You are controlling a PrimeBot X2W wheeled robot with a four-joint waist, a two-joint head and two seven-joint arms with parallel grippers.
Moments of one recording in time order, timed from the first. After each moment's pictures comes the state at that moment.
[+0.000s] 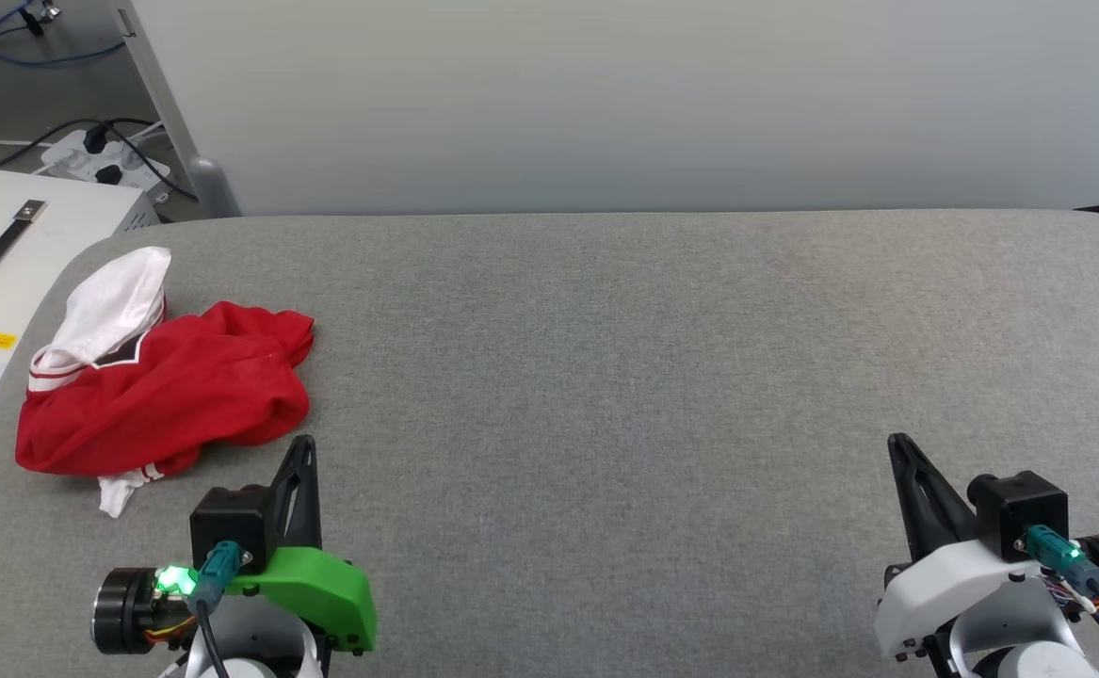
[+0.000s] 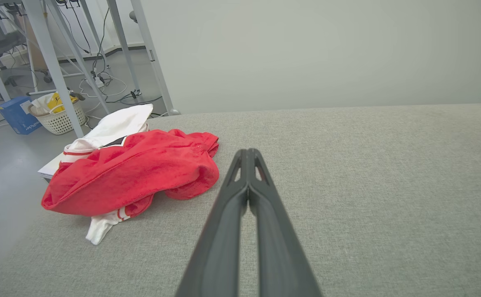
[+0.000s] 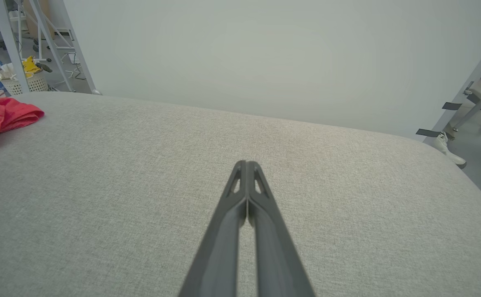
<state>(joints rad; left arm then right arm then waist) 0.02 0.06 0.00 0.00 -0.01 0.00 0.00 0.02 -0.05 0.00 0.00 0.01 0.13 0.00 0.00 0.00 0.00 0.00</state>
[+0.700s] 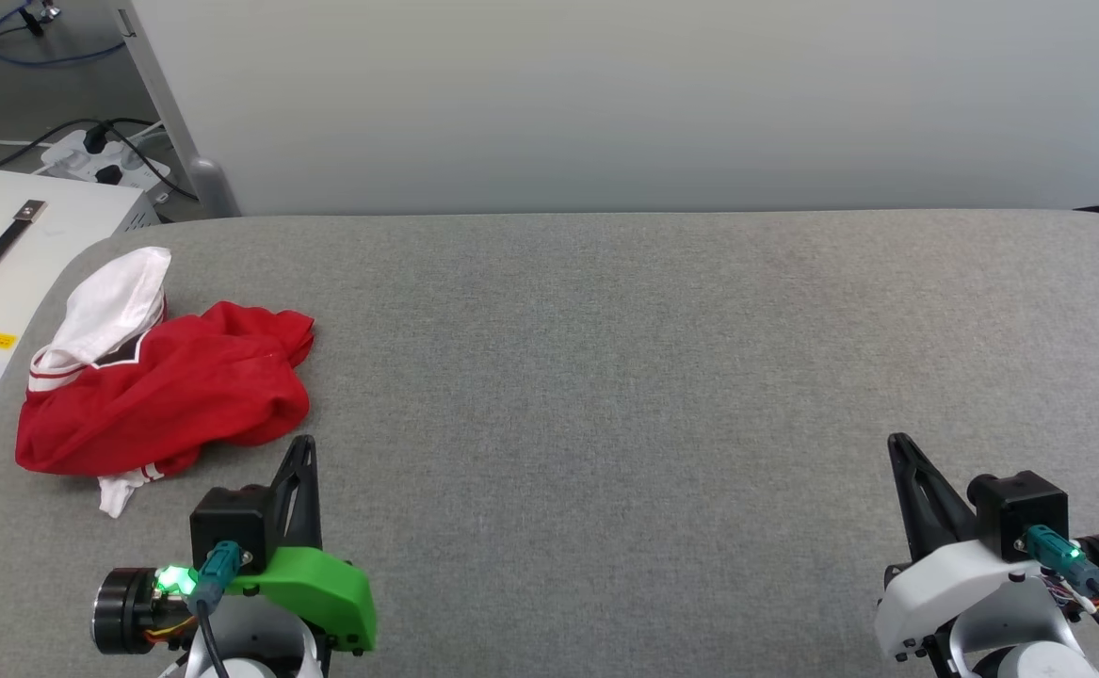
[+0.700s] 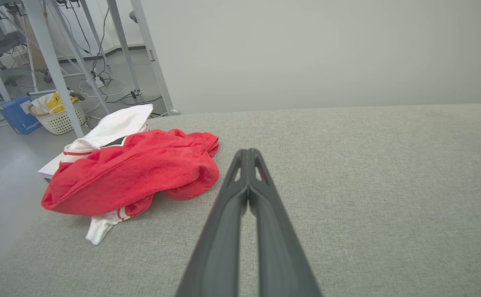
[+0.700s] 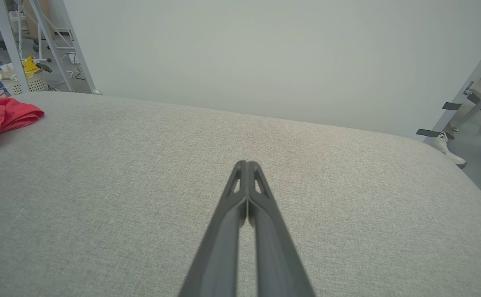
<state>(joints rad) 0.02 0.06 0.00 0.00 -0.01 0.00 0.00 0.02 -0.05 0.00 0.00 0.01 0.13 0.00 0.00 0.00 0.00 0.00</state>
